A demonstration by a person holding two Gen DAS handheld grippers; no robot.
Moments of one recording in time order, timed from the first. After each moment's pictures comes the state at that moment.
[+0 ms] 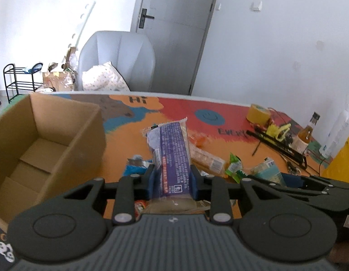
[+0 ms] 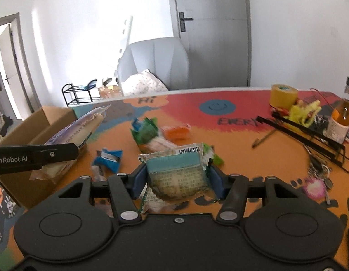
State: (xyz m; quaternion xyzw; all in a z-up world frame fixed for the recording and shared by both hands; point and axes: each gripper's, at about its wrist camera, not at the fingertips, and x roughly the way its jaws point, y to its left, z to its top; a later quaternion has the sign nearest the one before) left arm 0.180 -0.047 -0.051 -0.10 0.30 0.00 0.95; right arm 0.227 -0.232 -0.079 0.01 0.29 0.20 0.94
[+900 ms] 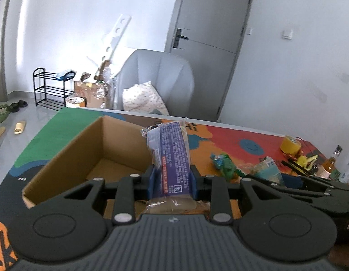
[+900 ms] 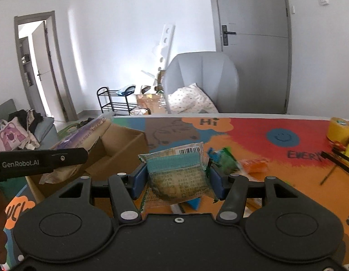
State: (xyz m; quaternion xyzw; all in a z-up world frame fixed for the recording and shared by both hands) left arm 0.149 0.044 -0.026 -0.12 0.26 0.07 0.96; right arm 0.226 -0.132 -0.050 -0.01 0.25 0.29 0.92
